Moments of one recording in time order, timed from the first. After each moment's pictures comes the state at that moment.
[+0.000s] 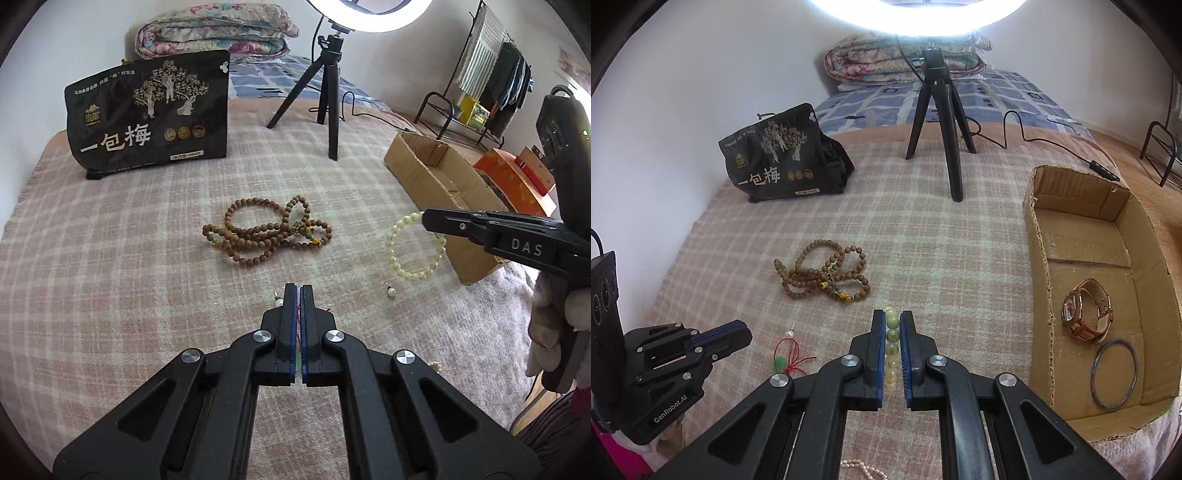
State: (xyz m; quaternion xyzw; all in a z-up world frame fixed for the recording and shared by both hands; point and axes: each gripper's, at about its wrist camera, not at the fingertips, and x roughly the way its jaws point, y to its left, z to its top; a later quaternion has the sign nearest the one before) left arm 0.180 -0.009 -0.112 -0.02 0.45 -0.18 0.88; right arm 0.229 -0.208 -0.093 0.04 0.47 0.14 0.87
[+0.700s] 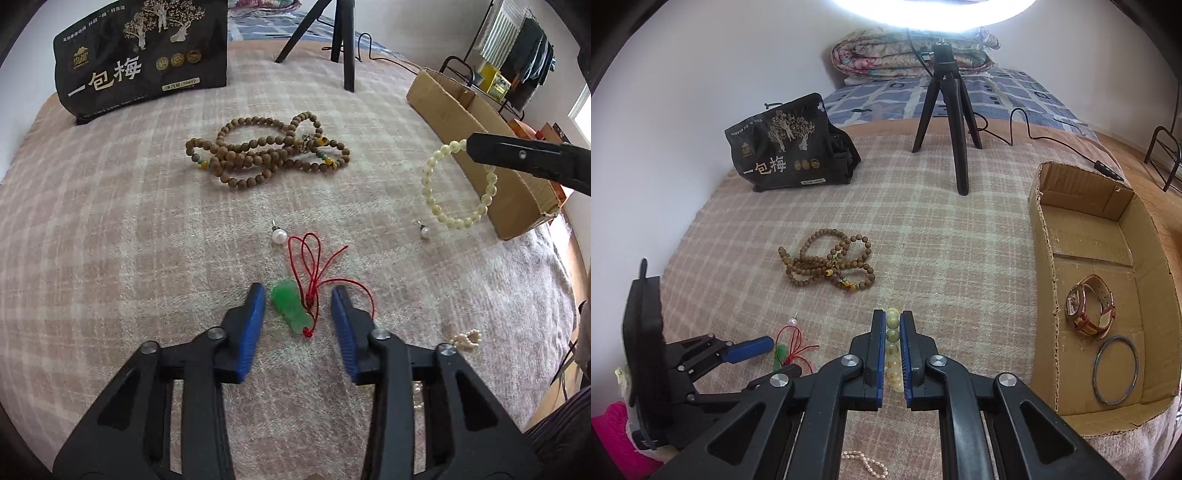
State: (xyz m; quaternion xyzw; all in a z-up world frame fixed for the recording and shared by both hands) left arm 0.175 -0.026 -0.169 0.00 0.52 -0.15 0.84; right arm 0.224 -0.205 -0.096 0.03 0.47 0.15 0.87
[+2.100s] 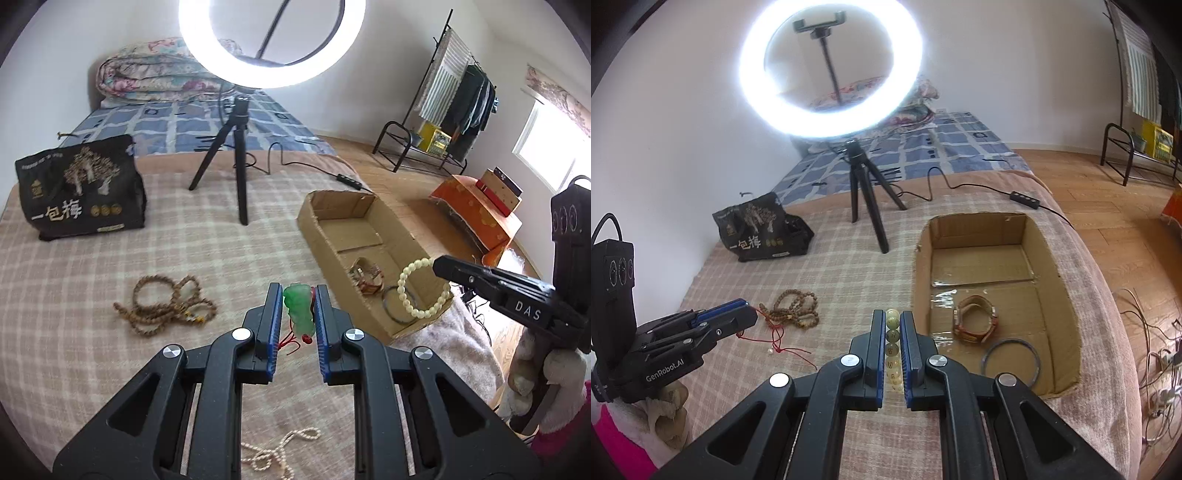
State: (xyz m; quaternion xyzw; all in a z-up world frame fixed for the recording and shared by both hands) left arm 0.186 -0.102 -0.036 -0.05 0.39 -0.24 0.89; right arm 0.169 -0.325 -0.025 0.10 0.38 0.09 0.91
